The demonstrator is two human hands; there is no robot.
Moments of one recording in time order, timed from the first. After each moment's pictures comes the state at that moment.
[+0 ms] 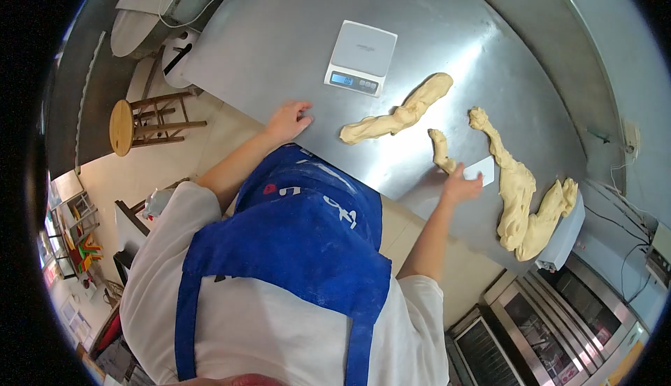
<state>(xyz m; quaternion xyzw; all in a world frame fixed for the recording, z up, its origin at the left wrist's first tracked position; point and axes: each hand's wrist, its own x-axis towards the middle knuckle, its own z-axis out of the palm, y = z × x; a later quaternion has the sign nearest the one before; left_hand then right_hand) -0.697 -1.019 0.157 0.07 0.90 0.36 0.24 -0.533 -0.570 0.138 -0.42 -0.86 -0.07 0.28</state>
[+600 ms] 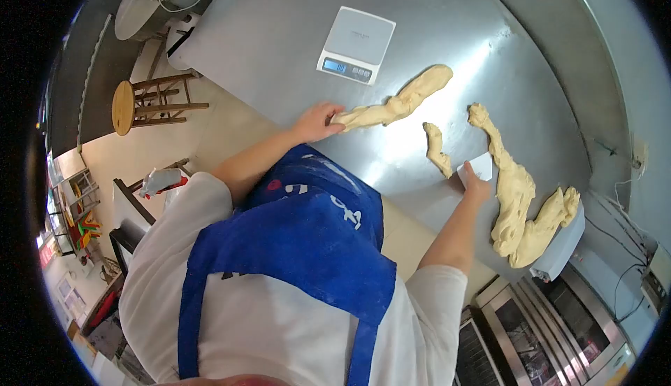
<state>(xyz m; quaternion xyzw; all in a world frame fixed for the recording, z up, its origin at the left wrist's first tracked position) -0.662 -0.935 0.160 0.17 0.88 0.37 0.26 -0.553 -0.483 0.169 -0.60 -0.77 0.19 -0.09</state>
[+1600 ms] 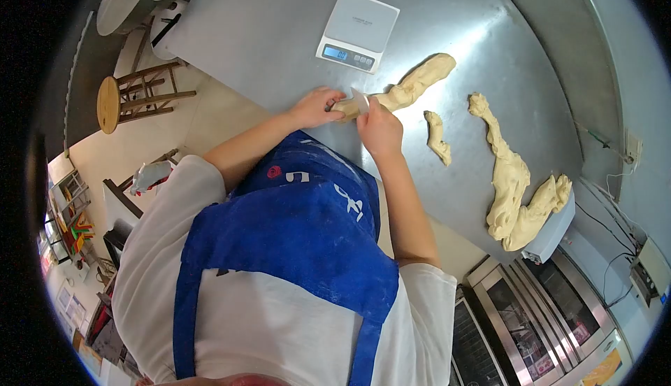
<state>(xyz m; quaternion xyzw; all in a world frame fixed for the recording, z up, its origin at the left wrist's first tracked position) -0.680 -0.937 0.154 0.16 0.82 0.45 0.31 -0.635 -0.753 0.233 0.00 -0.98 0.20 -0.10</state>
